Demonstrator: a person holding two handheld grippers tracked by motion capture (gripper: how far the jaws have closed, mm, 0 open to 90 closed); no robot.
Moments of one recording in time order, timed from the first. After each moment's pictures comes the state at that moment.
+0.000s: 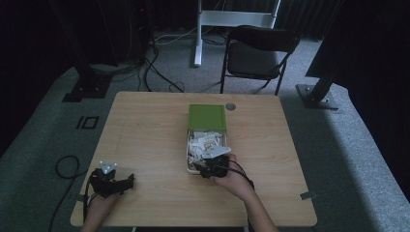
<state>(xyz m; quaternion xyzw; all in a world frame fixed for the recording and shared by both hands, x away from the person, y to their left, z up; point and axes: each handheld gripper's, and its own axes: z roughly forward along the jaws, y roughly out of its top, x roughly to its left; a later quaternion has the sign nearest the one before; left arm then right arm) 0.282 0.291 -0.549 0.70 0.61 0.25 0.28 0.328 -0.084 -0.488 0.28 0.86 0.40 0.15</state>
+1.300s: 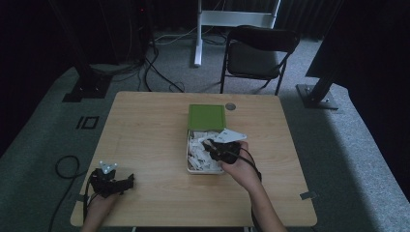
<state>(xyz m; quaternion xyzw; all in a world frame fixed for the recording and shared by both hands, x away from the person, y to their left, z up) 0.282 0.291 -0.549 0.70 0.61 0.25 0.28 0.344 -0.110 -0.436 0.31 0.81 0.45 0.20</state>
